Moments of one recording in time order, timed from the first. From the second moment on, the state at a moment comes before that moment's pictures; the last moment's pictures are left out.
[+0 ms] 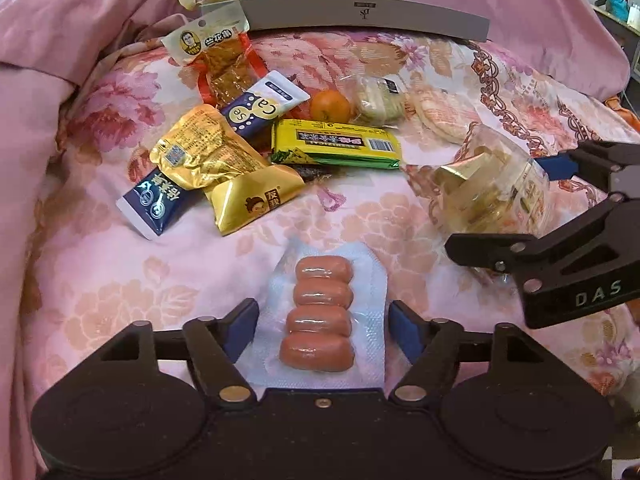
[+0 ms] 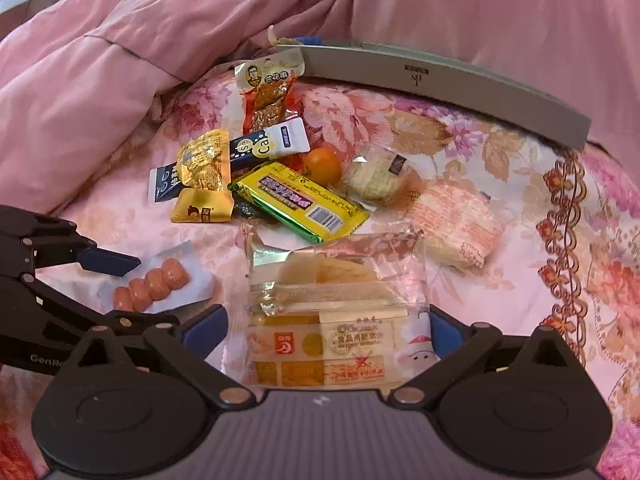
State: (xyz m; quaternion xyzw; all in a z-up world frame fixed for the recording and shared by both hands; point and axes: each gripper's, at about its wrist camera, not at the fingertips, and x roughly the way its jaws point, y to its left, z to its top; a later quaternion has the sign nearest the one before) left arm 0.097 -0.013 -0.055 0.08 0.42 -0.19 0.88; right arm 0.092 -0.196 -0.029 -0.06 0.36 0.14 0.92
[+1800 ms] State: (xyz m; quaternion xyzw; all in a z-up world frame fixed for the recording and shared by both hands) left arm 0.311 -0.047 0.094 -0.07 0.20 -0.12 0.97; right arm 0.235 -0.240 0.081 -0.16 0.14 0.09 0.97
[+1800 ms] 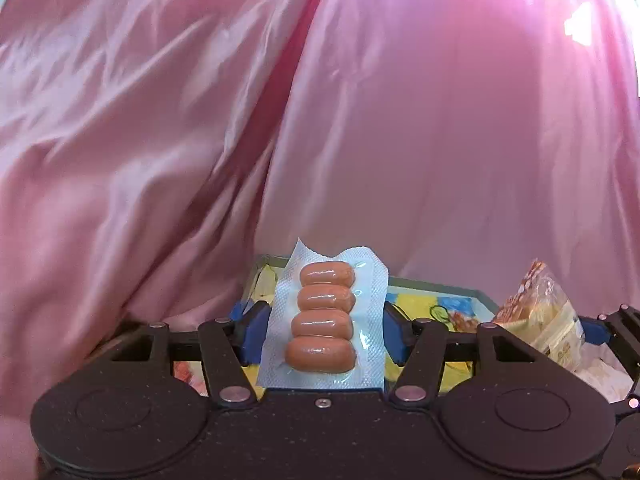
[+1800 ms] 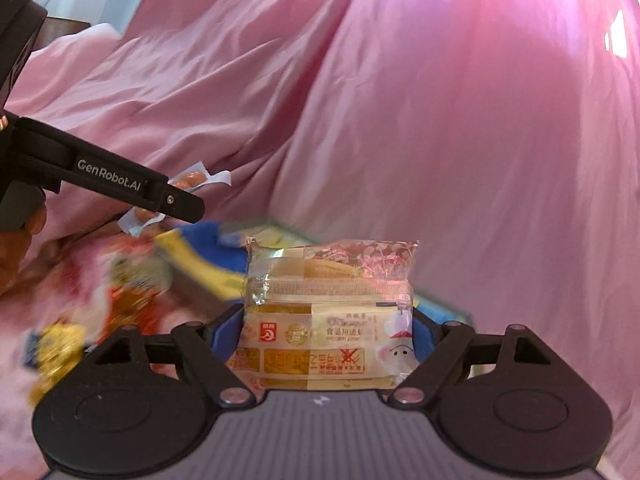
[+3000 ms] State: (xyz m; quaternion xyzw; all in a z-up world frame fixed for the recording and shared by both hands) left arm 0.266 -0.049 0.129 -0.10 0.19 -0.06 0.97; right arm 0.235 -0.273 0.099 -0.04 0.08 0.05 0.99
